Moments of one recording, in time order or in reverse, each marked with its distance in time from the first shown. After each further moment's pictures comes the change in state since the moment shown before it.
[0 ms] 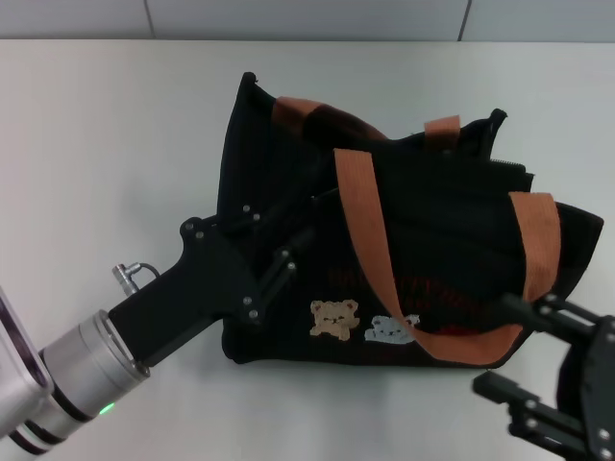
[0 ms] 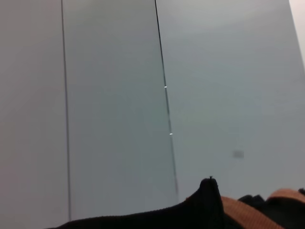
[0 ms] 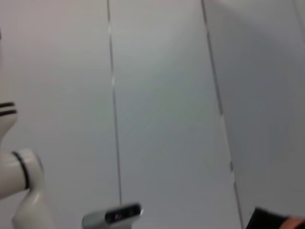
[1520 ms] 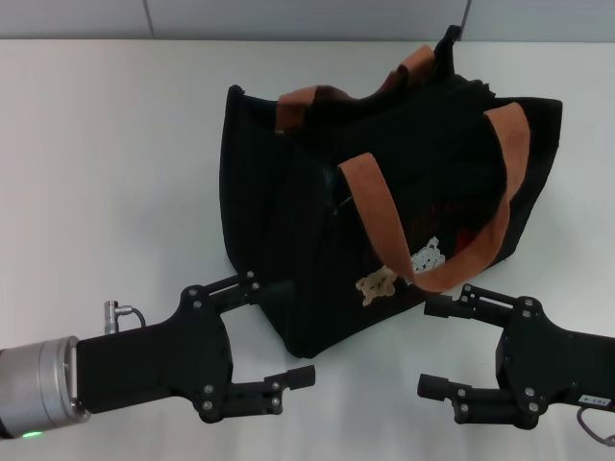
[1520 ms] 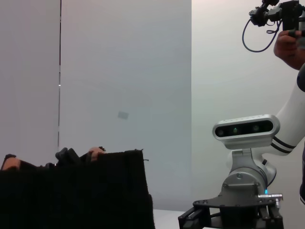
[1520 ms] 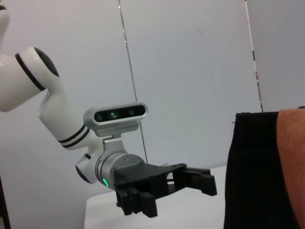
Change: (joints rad) left arm -0.172 0.003 0.276 0.396 0.047 0.294 -0.335; right arm 0.132 -0.002 -0.209 -0.142 0.029 0.215 0.248
